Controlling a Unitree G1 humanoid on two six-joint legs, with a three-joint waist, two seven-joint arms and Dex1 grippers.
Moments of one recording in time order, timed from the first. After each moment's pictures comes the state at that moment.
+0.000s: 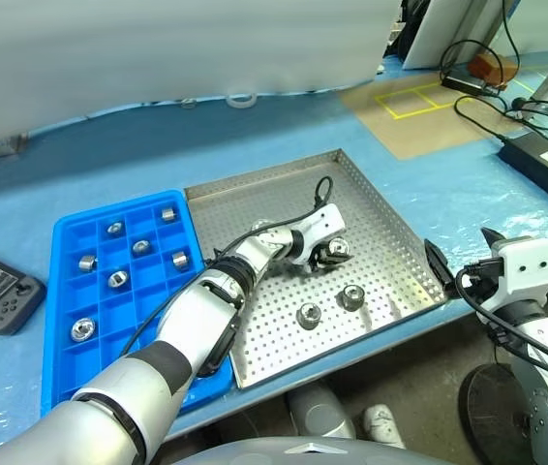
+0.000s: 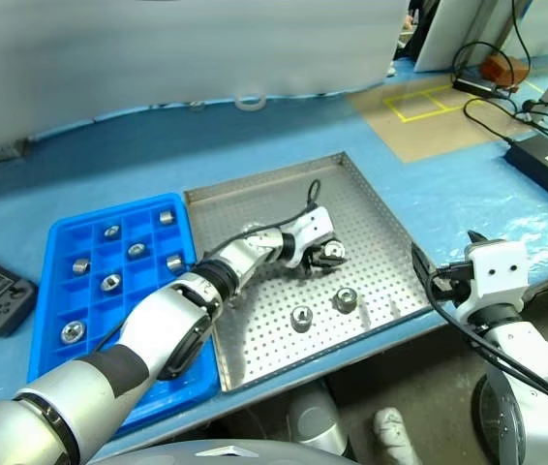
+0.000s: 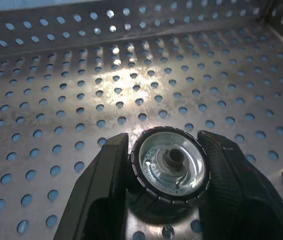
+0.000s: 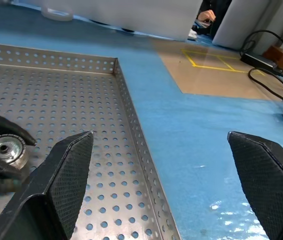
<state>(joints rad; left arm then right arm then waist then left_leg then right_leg) -1.07 -0.15 -0.21 1.28 0.10 -0.21 -0.84 0.23 -0.43 -0.41 -0.68 0.27 0.49 0.33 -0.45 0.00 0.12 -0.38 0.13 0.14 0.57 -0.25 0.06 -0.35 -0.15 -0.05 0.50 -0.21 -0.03</state>
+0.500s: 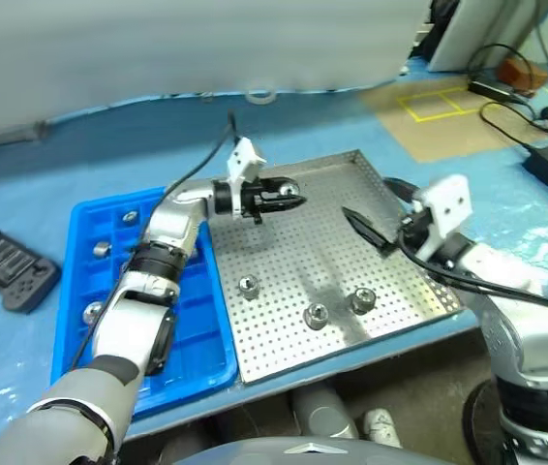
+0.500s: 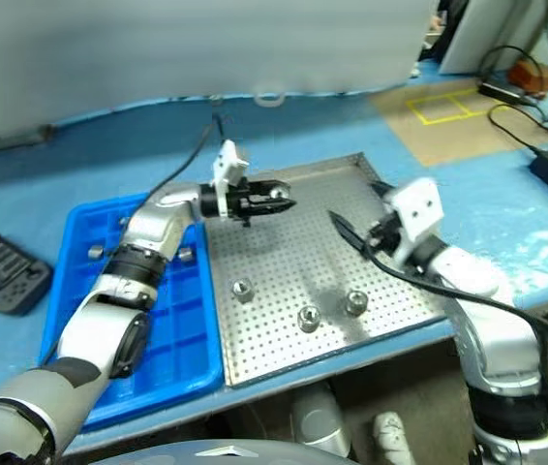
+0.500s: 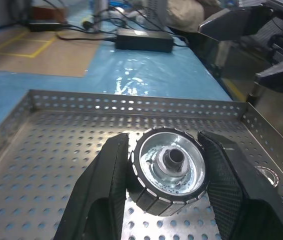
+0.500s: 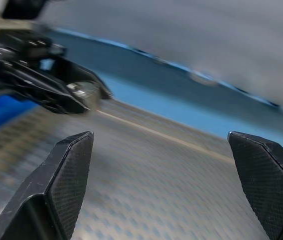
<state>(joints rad) -0.87 0.21 -0.02 0.51 -0.22 0.28 -1.16 -0.23 -0.54 -0.10 -0.52 0.36 0.55 0.56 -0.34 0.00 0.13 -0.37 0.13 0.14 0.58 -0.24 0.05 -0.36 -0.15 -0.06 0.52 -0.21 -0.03</state>
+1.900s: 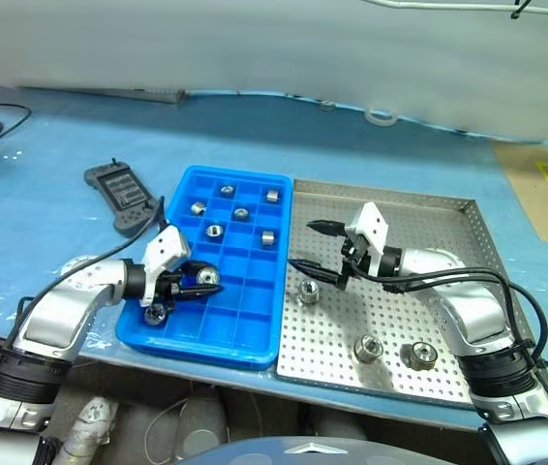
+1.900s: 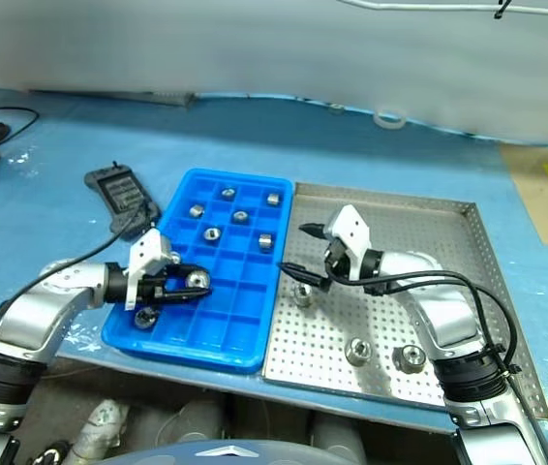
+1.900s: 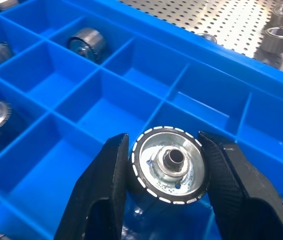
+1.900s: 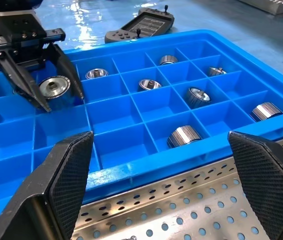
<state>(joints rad) -0.23 0.71 -0.08 -0.15 -0.33 0.49 -1.13 -0.29 -0.53 0.13 -0.25 0.36 0.46 0.85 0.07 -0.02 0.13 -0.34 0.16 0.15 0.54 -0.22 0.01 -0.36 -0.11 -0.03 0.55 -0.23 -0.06</state>
